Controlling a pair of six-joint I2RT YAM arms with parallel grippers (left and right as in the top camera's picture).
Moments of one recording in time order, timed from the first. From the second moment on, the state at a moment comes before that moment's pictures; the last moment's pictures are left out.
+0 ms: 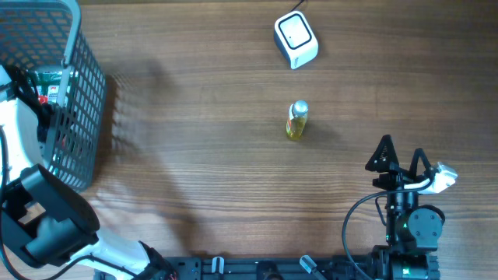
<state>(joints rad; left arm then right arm) 0.58 1.81 1.43 -0.99 -0.15 -0.55 -0.06 0.03 0.01 0.01 0.10 0.50</state>
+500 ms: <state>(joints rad) 0.58 1.81 1.38 -0.95 -0.15 -0.55 -0.06 0.03 0.01 0.01 0.10 0.50</state>
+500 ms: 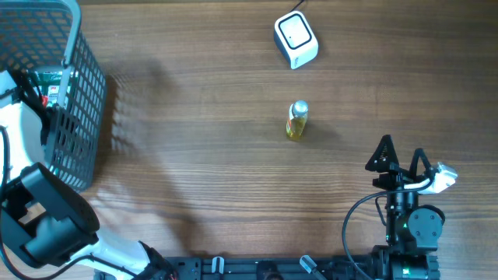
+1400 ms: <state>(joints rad) 0.58 1.45 1.76 -0.91 0.00 -0.55 -0.06 0.03 0.01 0.01 0.10 0.50</state>
